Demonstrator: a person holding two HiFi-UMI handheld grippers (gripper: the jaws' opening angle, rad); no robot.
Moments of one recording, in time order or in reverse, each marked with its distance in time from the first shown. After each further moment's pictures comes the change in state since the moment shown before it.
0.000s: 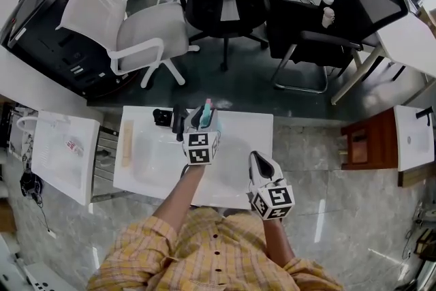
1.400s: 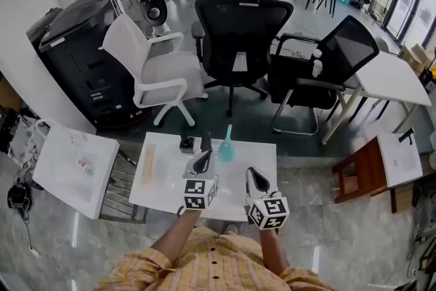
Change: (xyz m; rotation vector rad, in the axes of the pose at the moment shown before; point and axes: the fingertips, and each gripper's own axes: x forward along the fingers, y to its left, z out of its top) left arm -0.201 0.012 0.056 -0.008 -0.196 -0.087; right arm -0.037 0.123 0.052 -0.112 -0.118 0.014
